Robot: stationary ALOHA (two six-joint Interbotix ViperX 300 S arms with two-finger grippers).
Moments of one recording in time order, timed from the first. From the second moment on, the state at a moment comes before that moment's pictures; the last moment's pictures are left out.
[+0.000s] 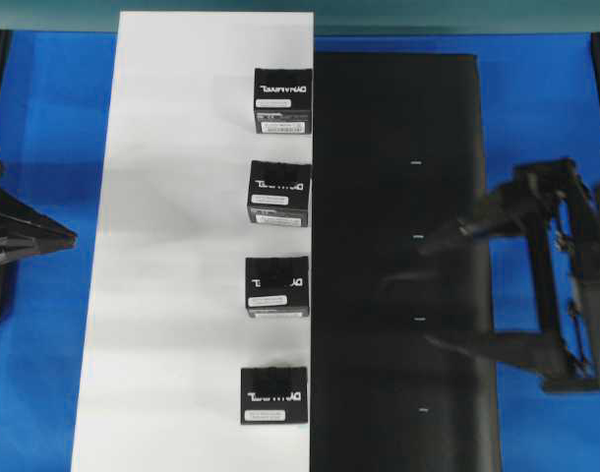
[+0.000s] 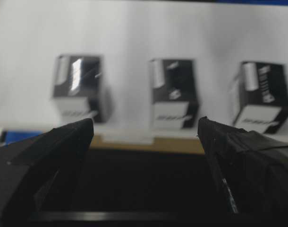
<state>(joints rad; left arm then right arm) -0.08 -1.07 1.04 0.01 0.09 -0.23 0.35 -0.60 0.54 -0.47 0.55 0.52</state>
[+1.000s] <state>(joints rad) -0.08 -1.10 1.04 0.01 0.15 -0.23 0.43 -0.81 0.76 -0.47 0.55 0.53</state>
